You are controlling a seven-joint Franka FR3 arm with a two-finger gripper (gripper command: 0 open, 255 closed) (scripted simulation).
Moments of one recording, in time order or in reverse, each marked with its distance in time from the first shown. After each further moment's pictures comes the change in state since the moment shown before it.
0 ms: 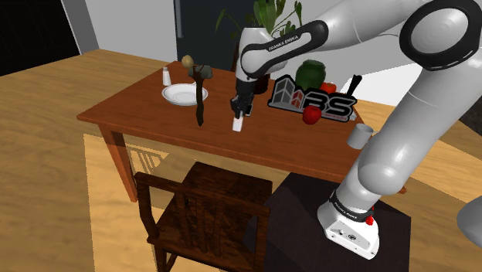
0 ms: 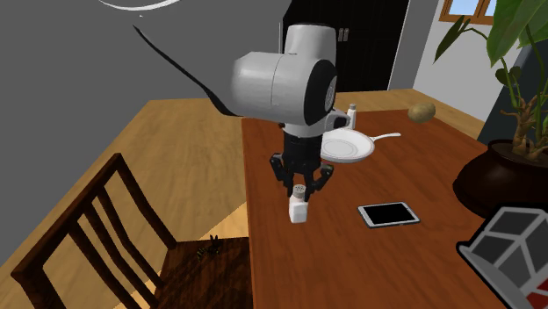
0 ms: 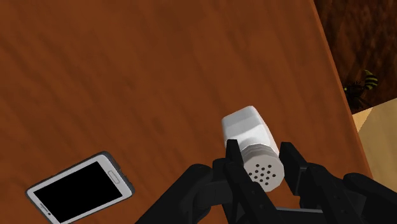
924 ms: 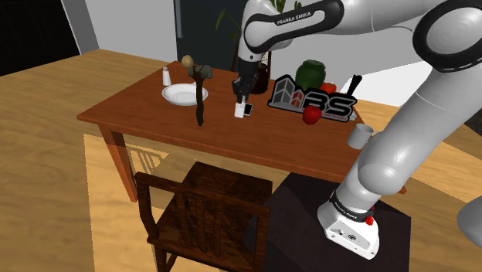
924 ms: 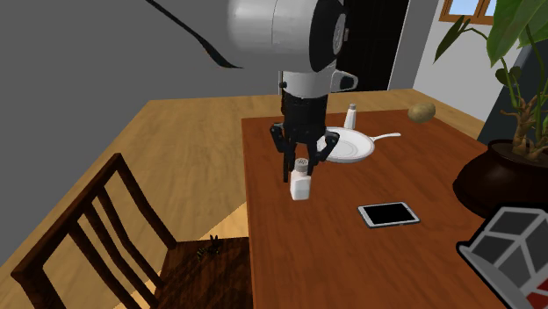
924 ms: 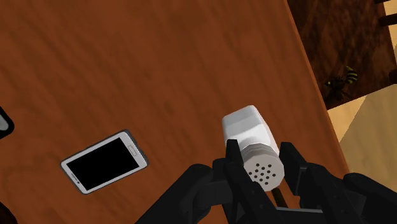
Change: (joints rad) arm -0.001 -0.066 -0.001 0.121 -0.002 -0.188 0.001
